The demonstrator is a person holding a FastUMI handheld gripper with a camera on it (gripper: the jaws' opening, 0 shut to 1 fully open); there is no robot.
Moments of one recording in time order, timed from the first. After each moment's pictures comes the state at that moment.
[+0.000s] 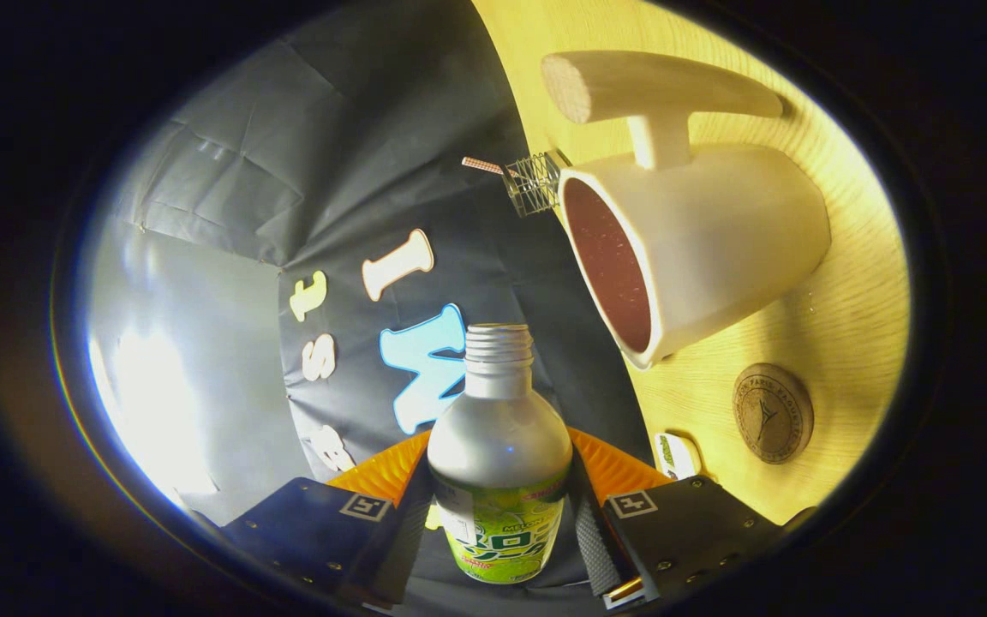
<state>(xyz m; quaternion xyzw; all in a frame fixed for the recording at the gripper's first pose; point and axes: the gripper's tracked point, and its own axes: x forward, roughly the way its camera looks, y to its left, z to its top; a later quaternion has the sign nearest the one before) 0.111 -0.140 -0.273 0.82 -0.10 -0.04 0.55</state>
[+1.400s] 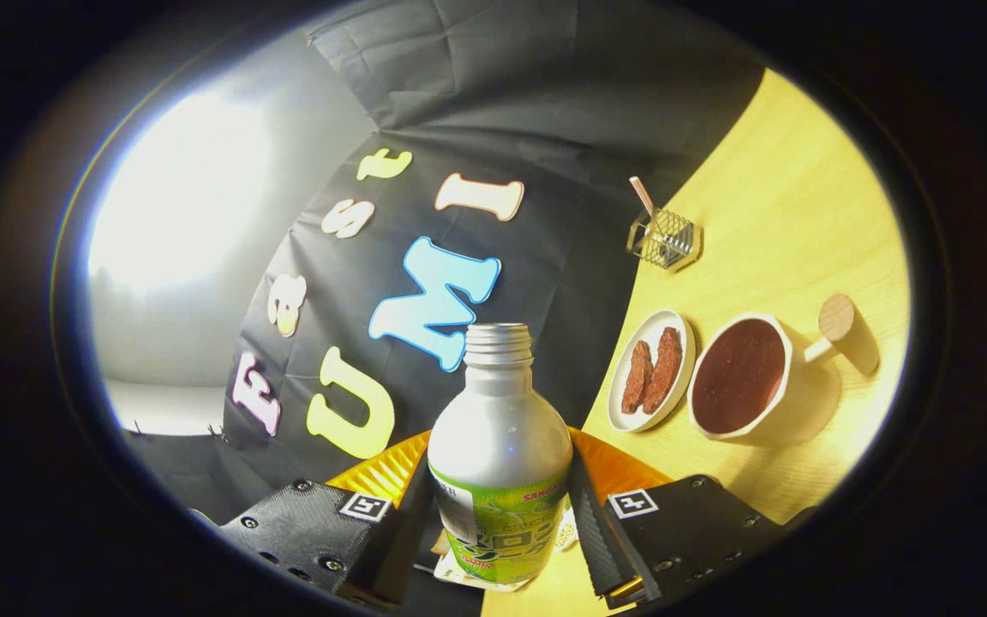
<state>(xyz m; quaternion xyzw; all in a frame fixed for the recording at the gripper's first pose) 0.099 -0.137 -0.236 0.56 -0.02 -0.05 0.83</state>
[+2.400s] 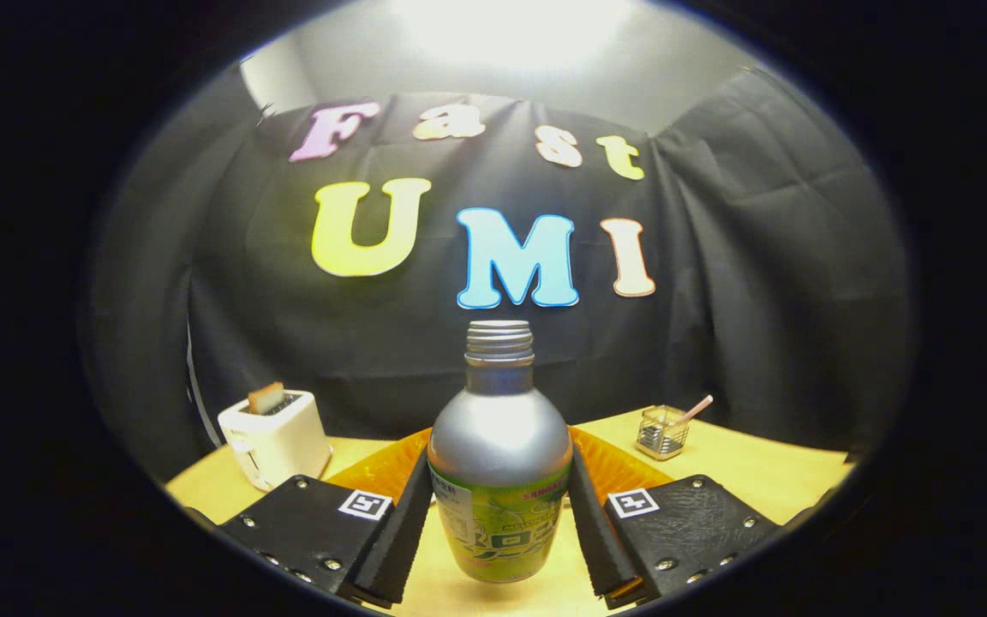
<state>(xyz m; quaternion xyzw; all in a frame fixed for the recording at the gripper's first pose) 0.099 -0.091 -0.185 0.00 0.06 -0.08 0.99</state>
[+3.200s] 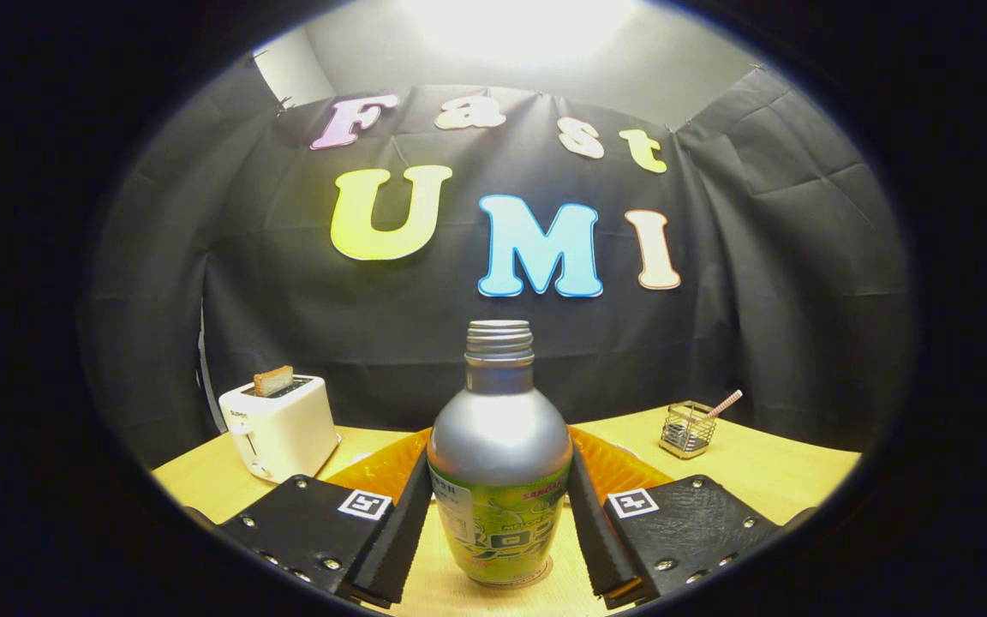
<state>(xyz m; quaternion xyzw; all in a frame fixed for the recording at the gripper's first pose) 0.111 -0.080 -0.223 0.02 0.07 -0.05 1.00</state>
